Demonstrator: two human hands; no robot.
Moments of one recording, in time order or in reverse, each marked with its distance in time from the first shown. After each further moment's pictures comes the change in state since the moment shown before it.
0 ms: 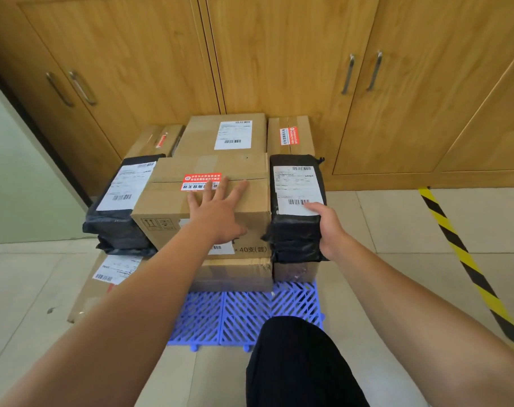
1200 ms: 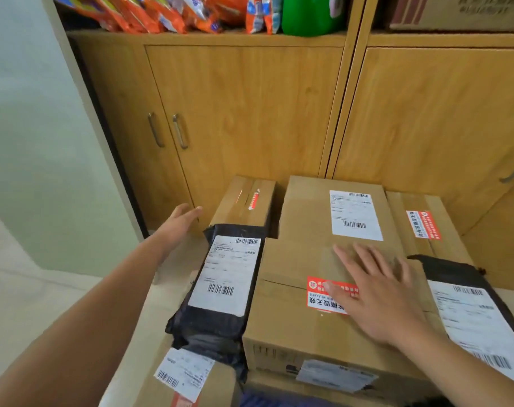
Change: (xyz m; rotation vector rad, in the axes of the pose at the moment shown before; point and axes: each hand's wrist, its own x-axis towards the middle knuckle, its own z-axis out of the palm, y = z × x) left_hand 0.133 -0.347 -0.019 -1.181 0.107 -0.528; right_hand 0.055 -0.053 0.203 -1.797 0.100 -0.540
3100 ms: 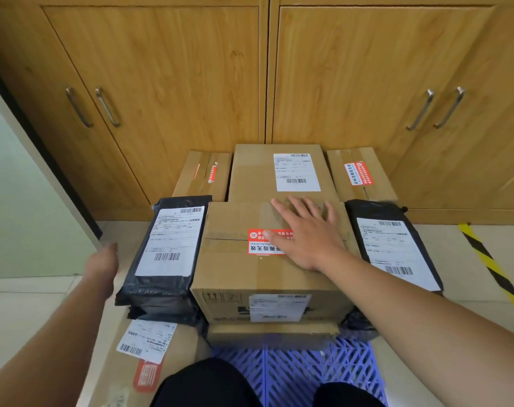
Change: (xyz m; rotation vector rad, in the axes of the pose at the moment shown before) left_hand -0.044 -0.088 0.017 -0.196 0.272 -0.322; right_hand -0.003 0.003 -0.001 0.039 0.007 -0.025
